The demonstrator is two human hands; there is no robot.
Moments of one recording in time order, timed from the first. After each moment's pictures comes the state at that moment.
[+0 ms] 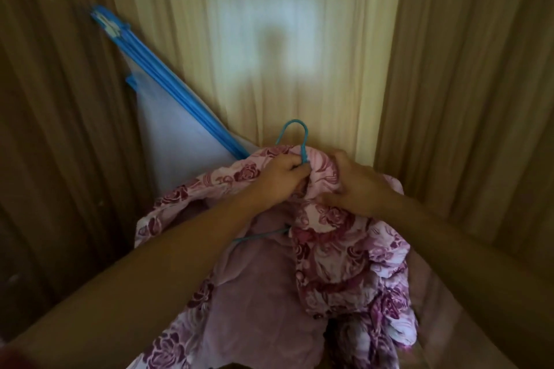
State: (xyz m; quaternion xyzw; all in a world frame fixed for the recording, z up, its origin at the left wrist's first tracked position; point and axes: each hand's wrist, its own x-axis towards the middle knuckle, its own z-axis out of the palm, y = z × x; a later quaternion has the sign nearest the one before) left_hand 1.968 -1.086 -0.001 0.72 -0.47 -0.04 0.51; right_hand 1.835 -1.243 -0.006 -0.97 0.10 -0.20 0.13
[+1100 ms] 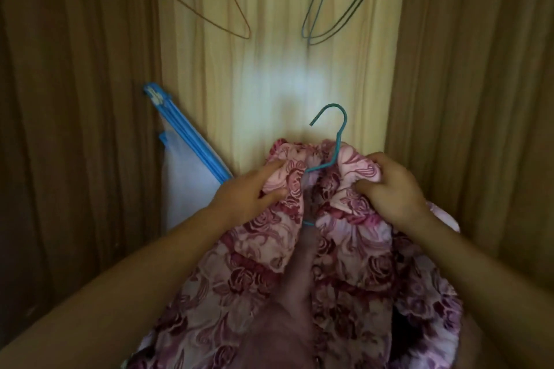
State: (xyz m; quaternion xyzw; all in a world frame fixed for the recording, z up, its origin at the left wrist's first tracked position) left_hand 1.990 -1.010 0.079 0.81 -0.48 0.23 0.25; right_hand 1.790 -1.242 0.104 -0.85 0.13 -0.43 0.26
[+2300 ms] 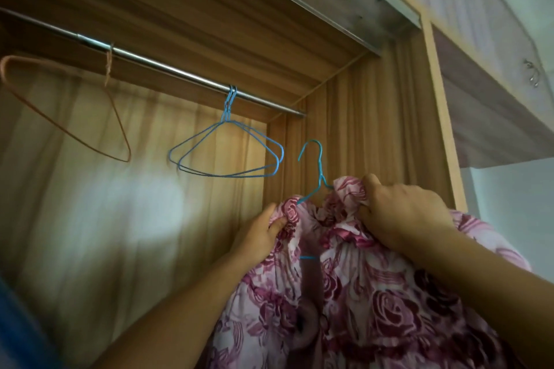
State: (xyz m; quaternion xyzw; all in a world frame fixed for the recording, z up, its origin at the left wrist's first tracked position) left_hand 1.922 -1.243 0.257 0.53 -0.64 0.15 0.54; right_hand 1.620 -1.203 0.307 -0.73 0.40 -0.42 -0.37
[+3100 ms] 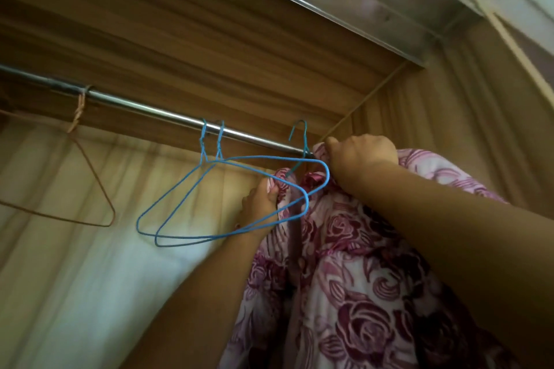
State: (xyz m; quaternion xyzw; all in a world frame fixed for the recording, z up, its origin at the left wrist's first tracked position) left_hand 1.996 -1.338 0.460 0.58 -0.47 0.30 0.60; right_hand 1.744 -1.287 0.502 -0.67 0.39 -0.44 -0.45
